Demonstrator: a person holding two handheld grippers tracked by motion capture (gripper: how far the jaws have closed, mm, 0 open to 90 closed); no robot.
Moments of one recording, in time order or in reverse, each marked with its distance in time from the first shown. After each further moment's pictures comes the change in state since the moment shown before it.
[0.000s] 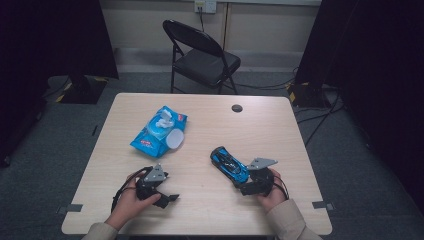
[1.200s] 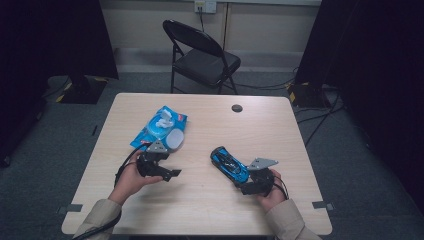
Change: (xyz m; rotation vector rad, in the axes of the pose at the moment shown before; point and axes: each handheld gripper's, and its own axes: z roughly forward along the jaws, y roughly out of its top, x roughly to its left) left arm 0.046 0.057 -0.008 0.003 0.035 -0.123; right arm 0.001 -0.001 -0.001 -0.006 -0.003 0.002
